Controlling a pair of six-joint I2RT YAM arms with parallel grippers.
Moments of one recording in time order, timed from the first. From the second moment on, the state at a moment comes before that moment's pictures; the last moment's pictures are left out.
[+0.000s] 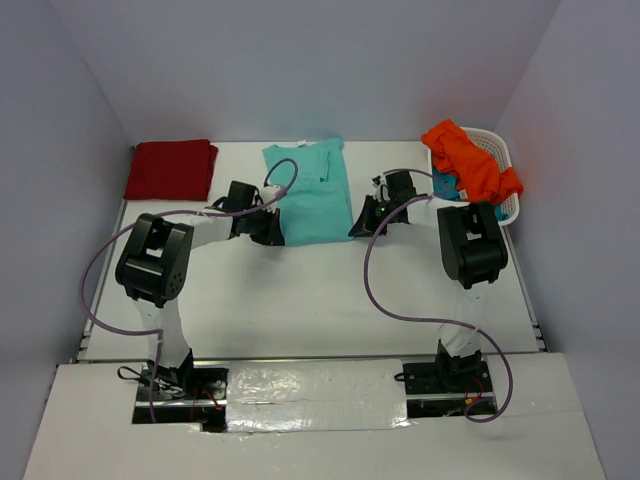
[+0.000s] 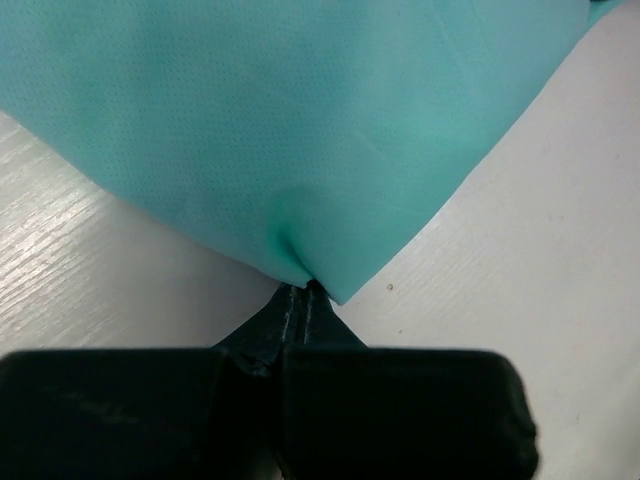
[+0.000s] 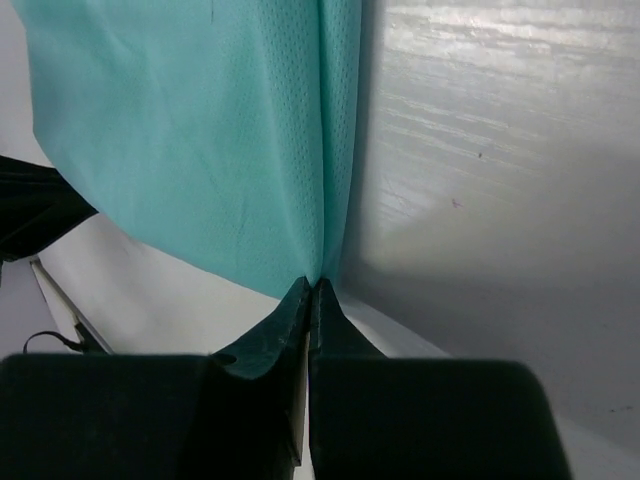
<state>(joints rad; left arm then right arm) -0.28 1.91 1.11 -0.08 0.50 -0.05 0.21 2.01 1.21 -0.17 -0.57 0.46</state>
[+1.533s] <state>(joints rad) -0.67 1.30 0.73 -0.50 0.30 1.15 0.33 1.42 0.56 -0.25 -0.58 0.54</state>
